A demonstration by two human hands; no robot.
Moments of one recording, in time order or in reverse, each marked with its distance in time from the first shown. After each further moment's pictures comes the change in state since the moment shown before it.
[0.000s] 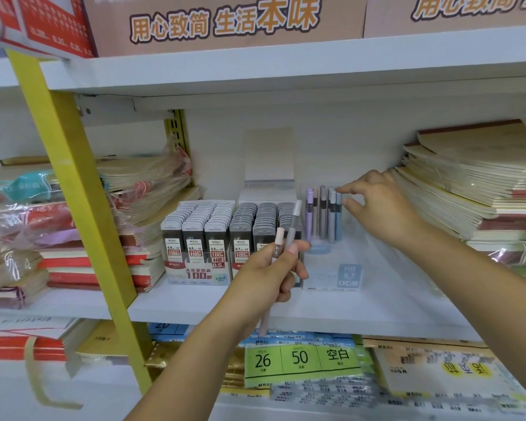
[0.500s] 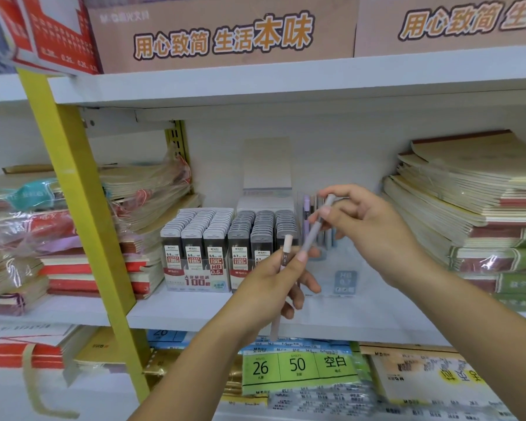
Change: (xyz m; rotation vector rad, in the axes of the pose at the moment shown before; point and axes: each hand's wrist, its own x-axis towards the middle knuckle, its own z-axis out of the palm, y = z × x) left_hand -0.006 0.008 0.008 0.113 -0.099 0.008; right_hand -0.051 -0.069 -0.039 1.077 -0.053 0.090
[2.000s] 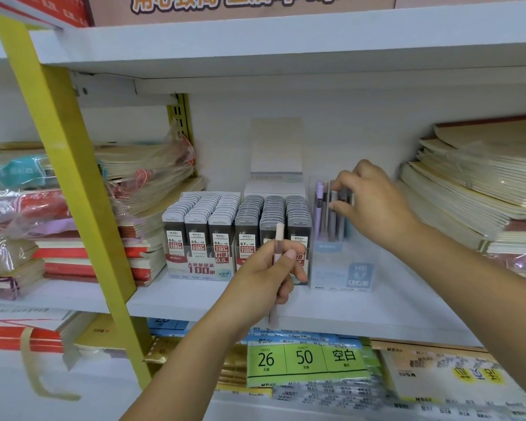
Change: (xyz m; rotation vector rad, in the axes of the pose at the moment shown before) left_hand 0.005 -0.027 -0.023 -0.040 0.072 0.002; right_hand 0.065 0.061 -0.014 -1.155 0.045 -0.255
